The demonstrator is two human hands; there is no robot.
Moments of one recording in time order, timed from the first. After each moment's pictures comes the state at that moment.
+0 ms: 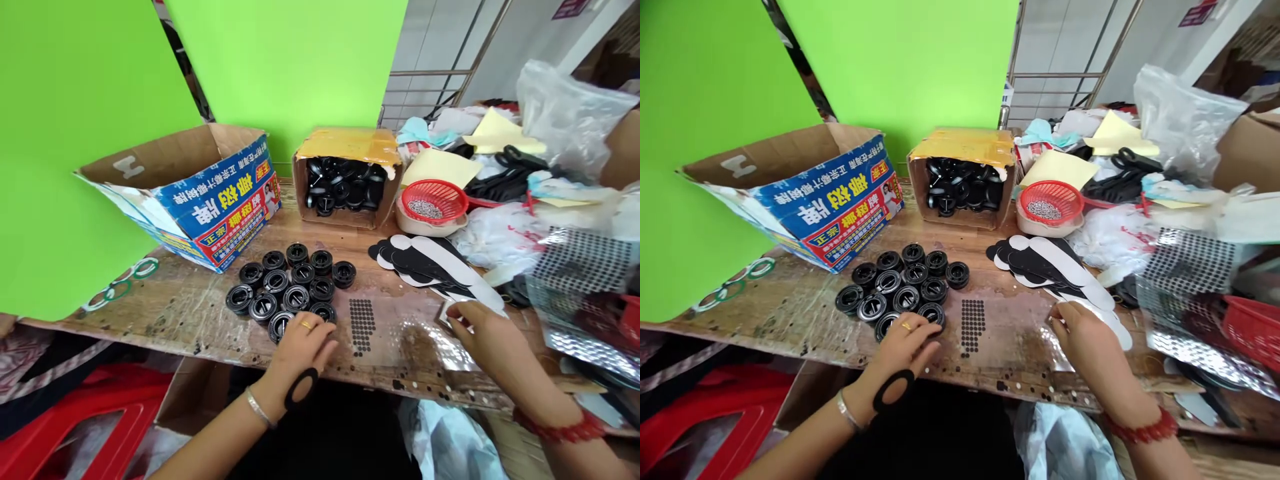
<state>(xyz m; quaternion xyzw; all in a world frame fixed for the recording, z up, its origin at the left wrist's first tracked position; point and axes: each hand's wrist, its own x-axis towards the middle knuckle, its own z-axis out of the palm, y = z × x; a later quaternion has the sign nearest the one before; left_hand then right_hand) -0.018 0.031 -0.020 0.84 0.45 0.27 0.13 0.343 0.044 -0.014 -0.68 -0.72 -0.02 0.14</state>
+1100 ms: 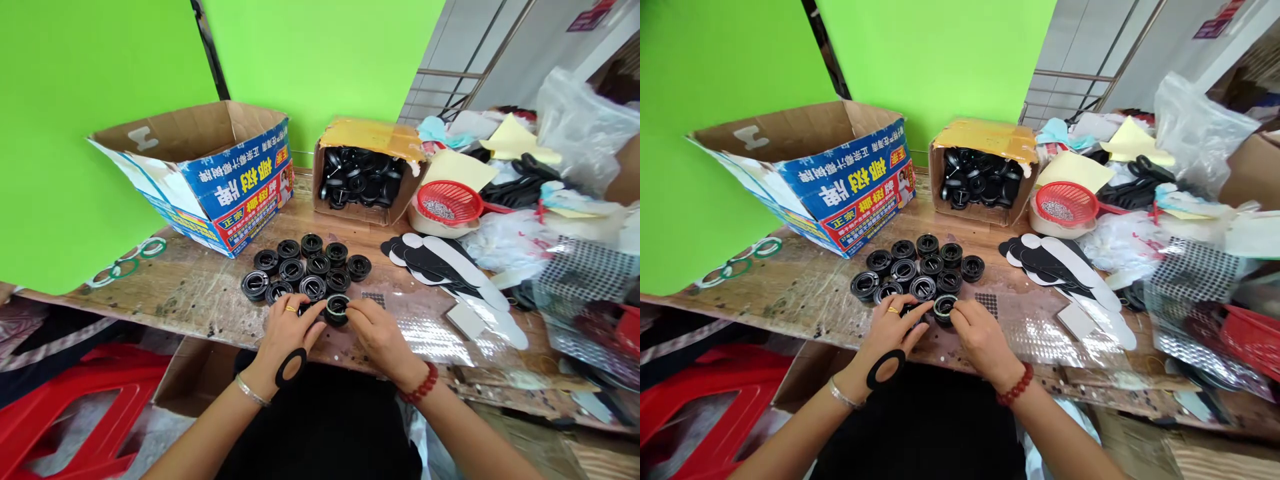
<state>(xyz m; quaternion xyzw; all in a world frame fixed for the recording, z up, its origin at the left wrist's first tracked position) -0.066 0.030 -0.027 0.81 0.53 0.24 0.06 0.148 0.049 -0.021 -0.35 -0.88 0.00 0.31</state>
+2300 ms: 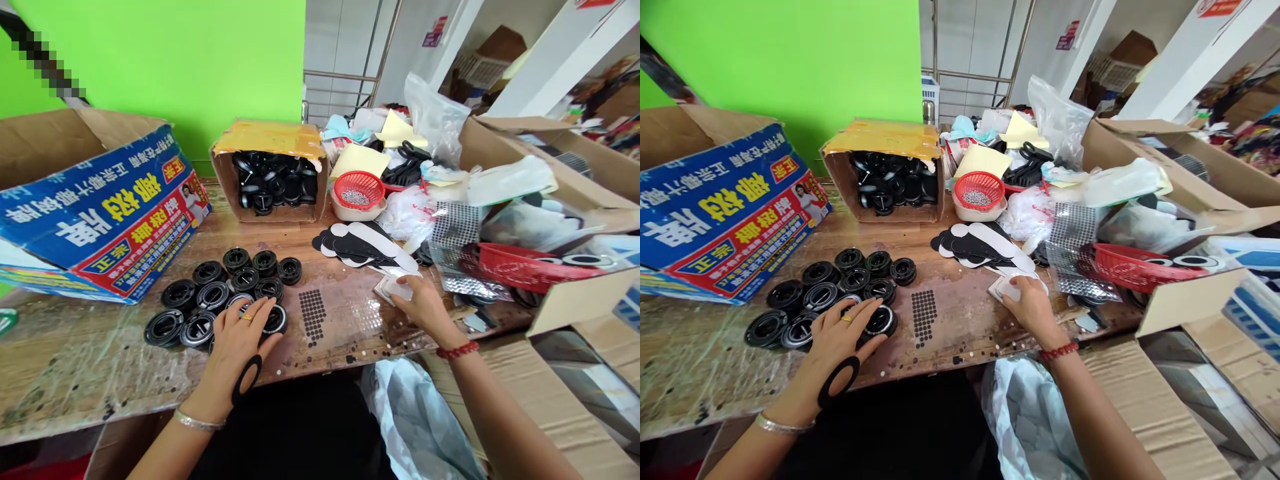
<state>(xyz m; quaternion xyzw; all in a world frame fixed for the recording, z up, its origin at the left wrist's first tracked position) -0.035 0.062 -0.033 0.87 0.47 0.17 0.00 0.363 0.026 -0.038 -0.76 -0.63 -0.03 0.14</state>
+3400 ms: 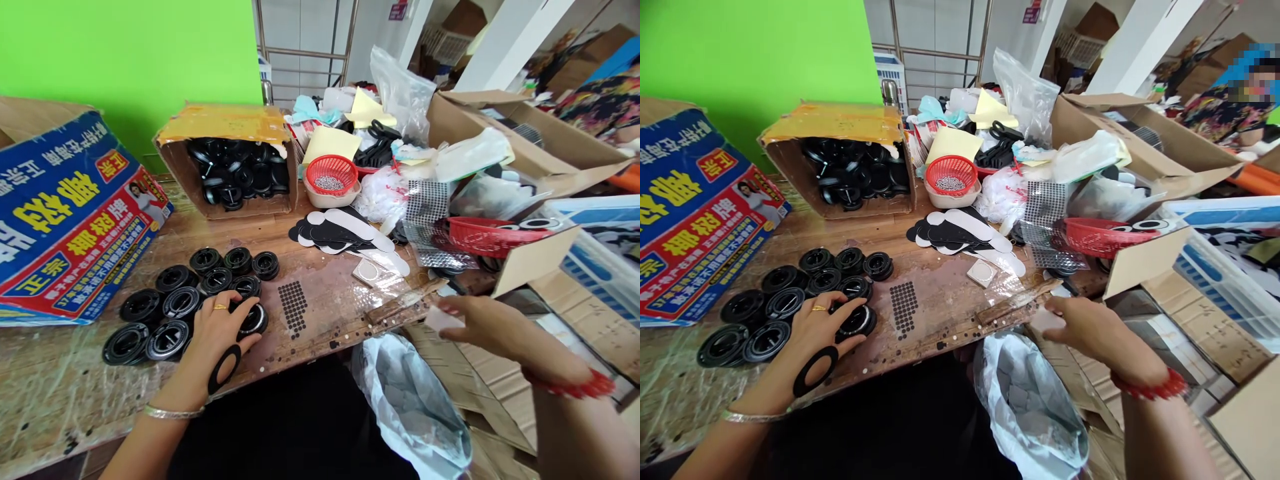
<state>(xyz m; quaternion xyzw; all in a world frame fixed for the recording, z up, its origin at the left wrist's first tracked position) -0.038 0.094 -0.034 0.89 0.45 0.09 0.04 0.415 -0.080 0.025 -0.80 -0.59 0.07 -0.03</state>
